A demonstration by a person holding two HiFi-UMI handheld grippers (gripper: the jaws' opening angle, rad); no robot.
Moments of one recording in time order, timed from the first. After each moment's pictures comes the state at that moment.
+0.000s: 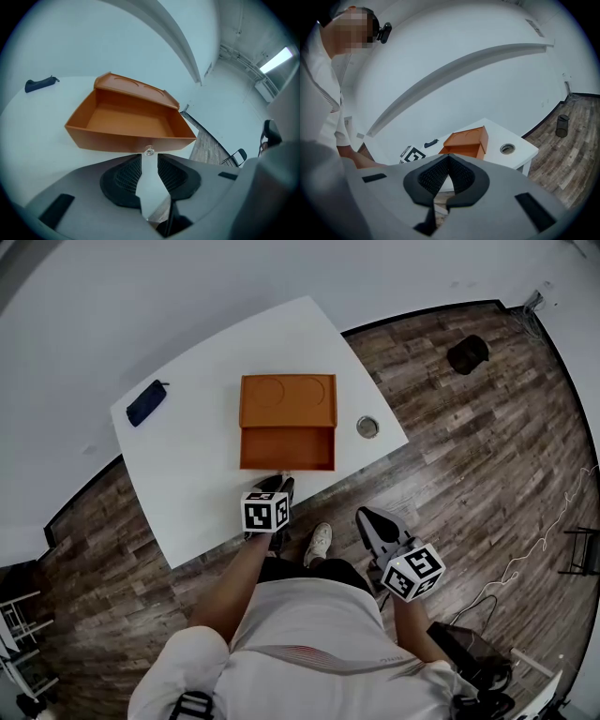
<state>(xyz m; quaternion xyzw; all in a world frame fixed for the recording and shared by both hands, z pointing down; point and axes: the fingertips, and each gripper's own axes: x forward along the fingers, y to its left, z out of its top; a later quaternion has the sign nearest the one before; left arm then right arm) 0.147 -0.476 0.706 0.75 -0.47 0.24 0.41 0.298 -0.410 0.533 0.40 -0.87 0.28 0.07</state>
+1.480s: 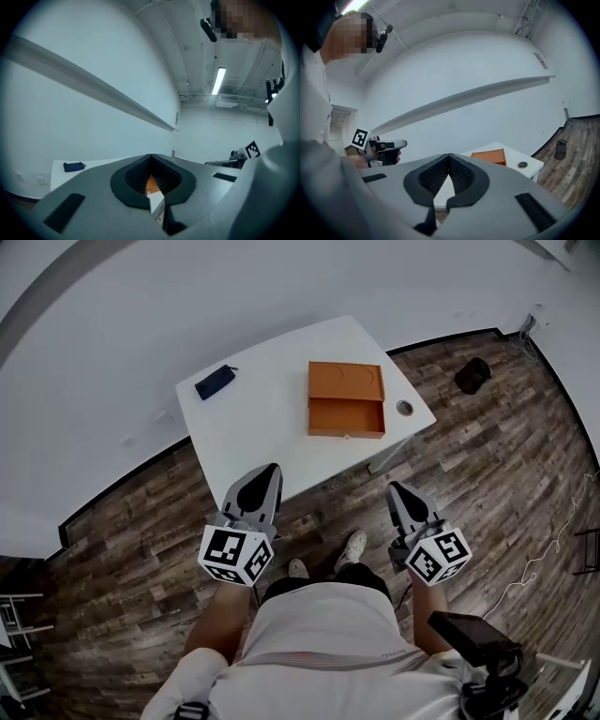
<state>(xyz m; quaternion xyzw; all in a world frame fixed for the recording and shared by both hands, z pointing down) -0.030 -0.295 0.388 0.86 -0.50 -0.01 0.11 0.184 -0.276 0.424 0.45 -0.88 0.16 -0.01</state>
